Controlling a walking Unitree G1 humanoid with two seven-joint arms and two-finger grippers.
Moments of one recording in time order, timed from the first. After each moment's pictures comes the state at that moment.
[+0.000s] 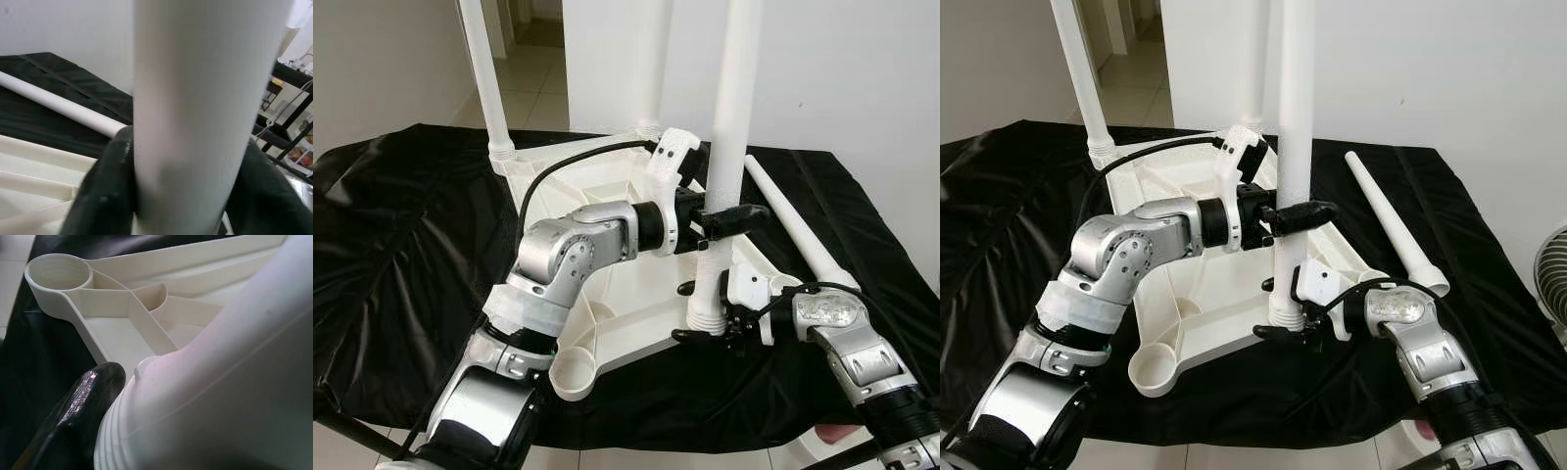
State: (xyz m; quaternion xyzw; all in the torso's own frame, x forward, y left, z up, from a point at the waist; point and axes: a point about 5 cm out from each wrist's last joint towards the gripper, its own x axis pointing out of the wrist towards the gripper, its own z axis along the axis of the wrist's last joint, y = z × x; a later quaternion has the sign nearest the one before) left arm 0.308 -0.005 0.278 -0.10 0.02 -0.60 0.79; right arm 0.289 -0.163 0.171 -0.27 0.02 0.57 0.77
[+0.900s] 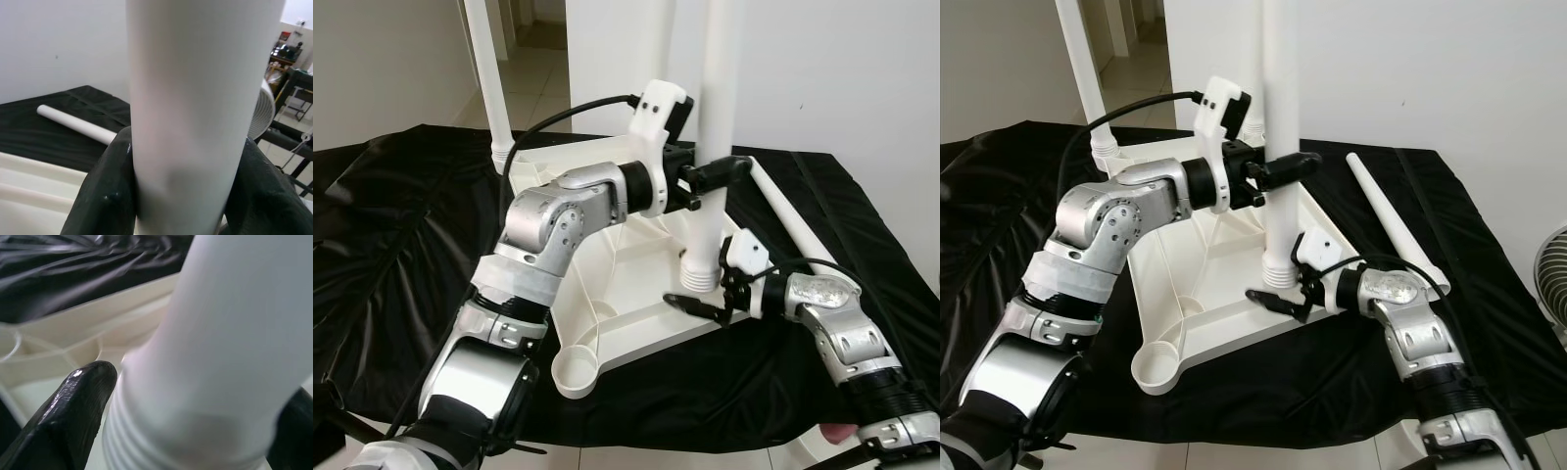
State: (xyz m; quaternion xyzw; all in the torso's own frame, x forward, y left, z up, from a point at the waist) left arm 0.329 0.010 0.306 -0.06 -0.03 -0.56 0.83; right arm 0.315 -0.155 0.191 -0.19 -0.03 0.49 0.85
